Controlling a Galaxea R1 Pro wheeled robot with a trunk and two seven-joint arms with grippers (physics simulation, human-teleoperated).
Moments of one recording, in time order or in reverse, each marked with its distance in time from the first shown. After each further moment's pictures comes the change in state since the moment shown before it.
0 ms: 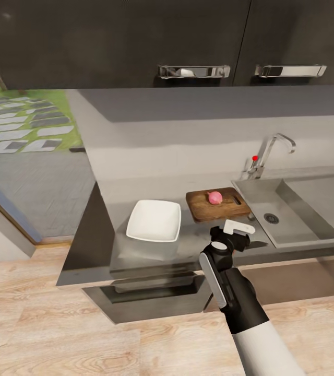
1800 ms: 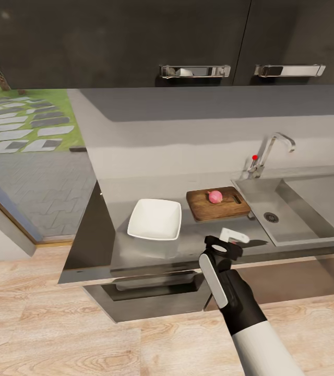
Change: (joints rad) left arm 0.000 0.000 0.000 0.001 0.000 0.000 0.000; right arm 0.000 0.000 -0.010 0.064 -0.184 -0.003 0.000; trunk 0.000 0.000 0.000
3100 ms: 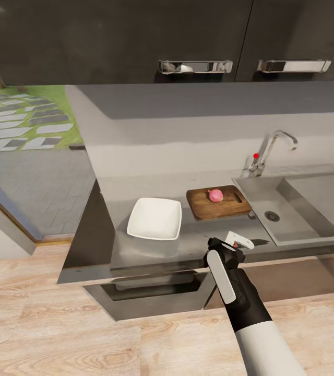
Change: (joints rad) left arm 0.000 0.000 0.000 0.002 0.001 0.000 0.000; right arm 0.000 0.000 -0.086 -0.009 -0.131 0.006 -0.002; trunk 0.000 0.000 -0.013
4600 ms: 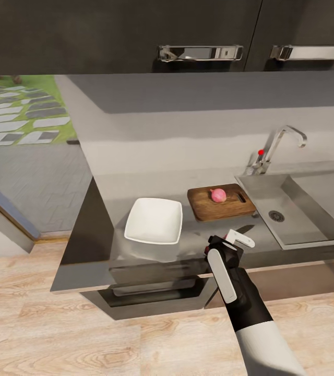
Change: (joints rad) left arm 0.000 -0.006 -0.001 0.000 -0.001 0.000 -0.001; right arm 0.000 0.000 0.001 -0.024 -0.001 -0.007 0.001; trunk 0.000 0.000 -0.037
